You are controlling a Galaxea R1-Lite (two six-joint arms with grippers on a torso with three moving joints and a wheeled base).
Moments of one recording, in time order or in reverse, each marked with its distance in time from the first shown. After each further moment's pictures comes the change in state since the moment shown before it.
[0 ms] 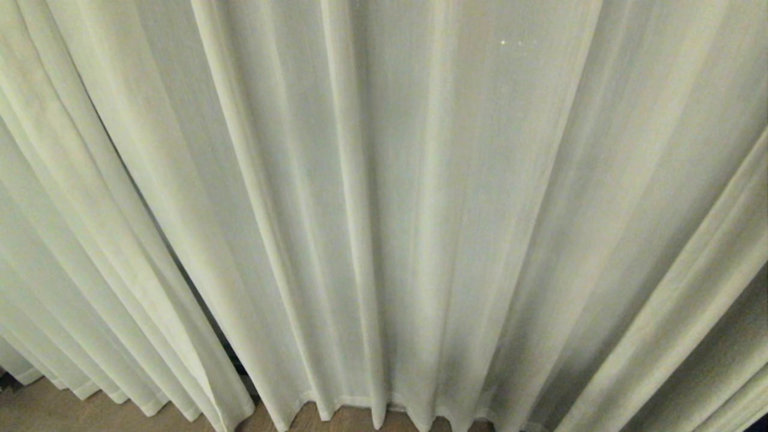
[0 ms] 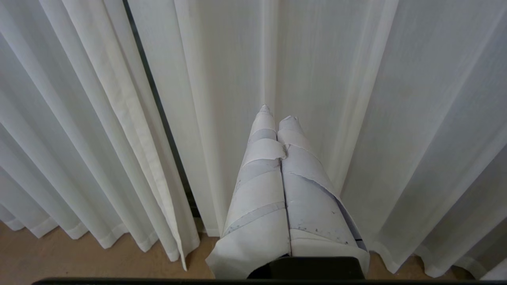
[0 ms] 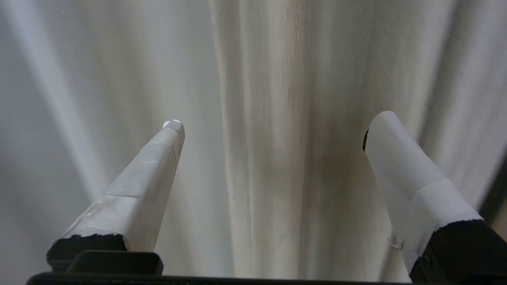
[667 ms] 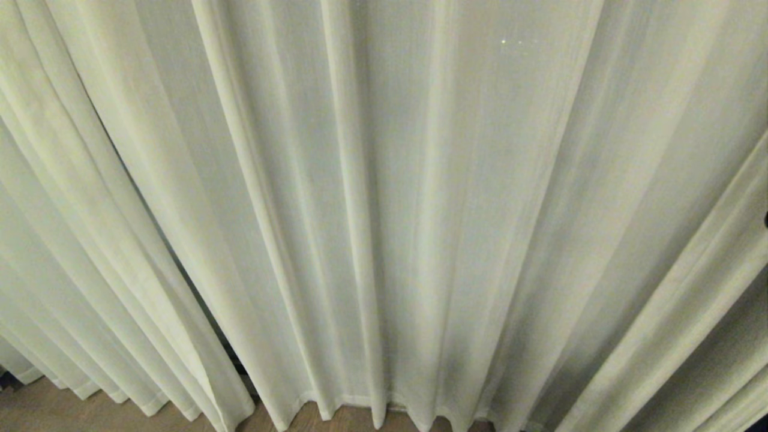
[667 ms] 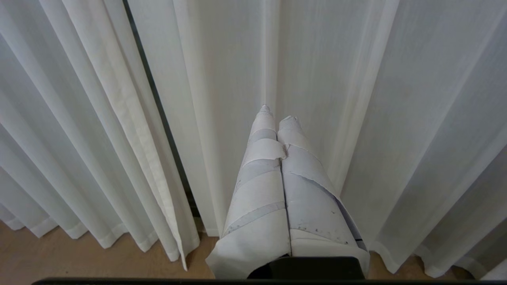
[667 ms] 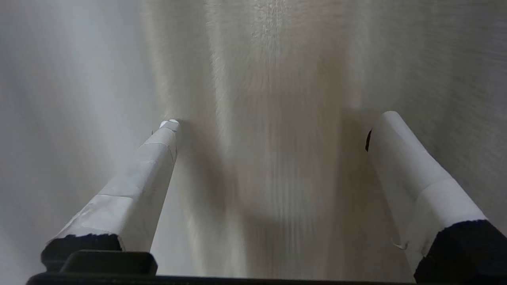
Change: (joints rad) left arm 0.000 0.000 0.000 0.000 0.000 -0.001; right arm 0.002 0.426 -0.486 -0.005 0.000 0.004
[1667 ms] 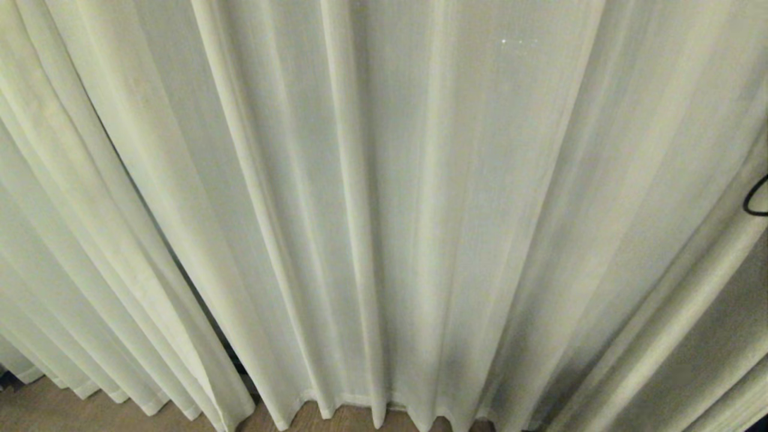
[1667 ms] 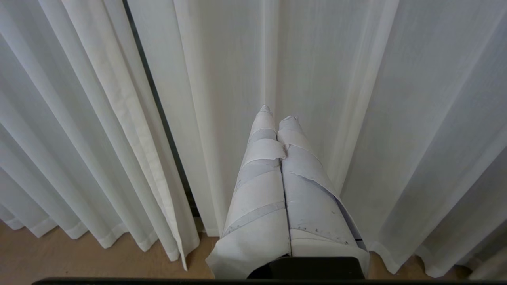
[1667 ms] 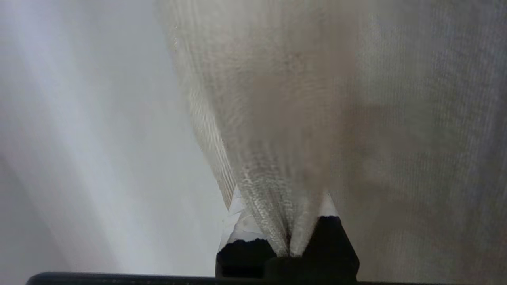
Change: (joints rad) left arm 0.000 0.000 0.000 0.000 0.000 0.000; right arm 0.004 0.136 -0.153 -0.036 0.005 0.091
